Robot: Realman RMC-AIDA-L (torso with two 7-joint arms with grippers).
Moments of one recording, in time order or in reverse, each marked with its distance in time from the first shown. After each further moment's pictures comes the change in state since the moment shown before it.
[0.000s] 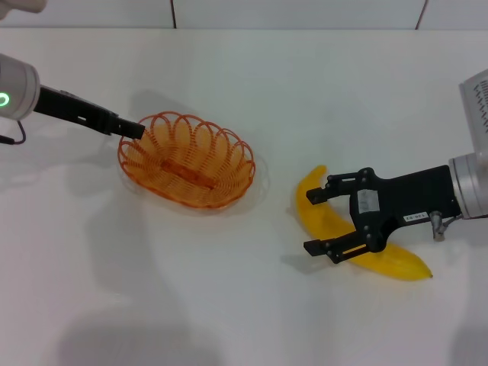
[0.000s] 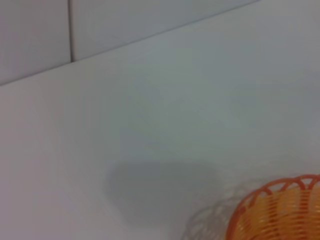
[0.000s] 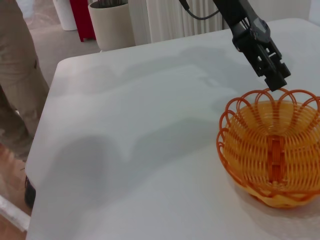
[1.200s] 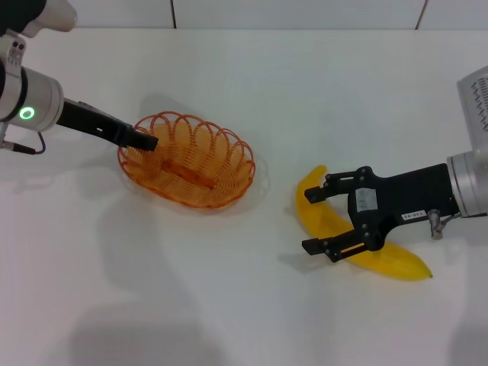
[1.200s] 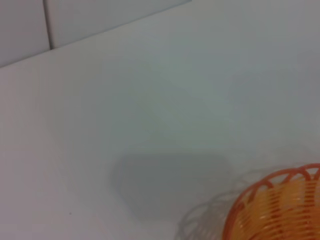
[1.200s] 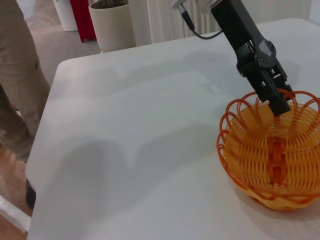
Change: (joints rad) left arm -0.041 -0.024 0.000 -0.105 0.030 -0.090 0.049; right arm 0.006 0.001 -0.002 0.000 0.000 0.000 0.011
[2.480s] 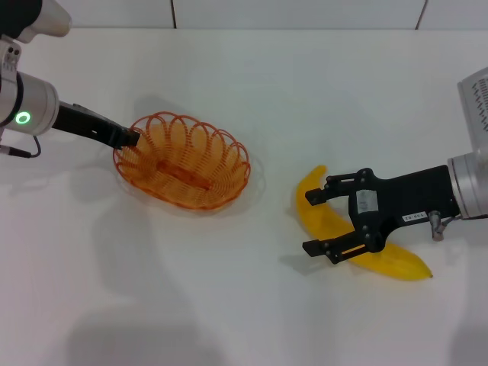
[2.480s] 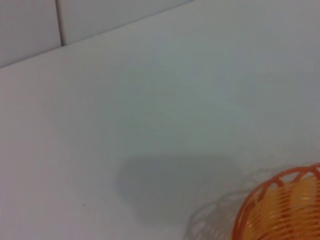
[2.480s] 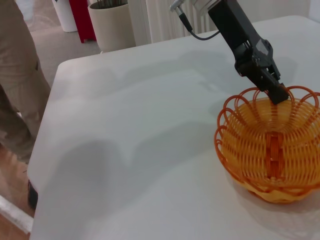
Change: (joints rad) left arm 0.020 -0.004 0.000 0.008 0.000 -0.023 0.012; right arm -0.003 0.000 0.000 0.000 -0.002 -0.003 0.011
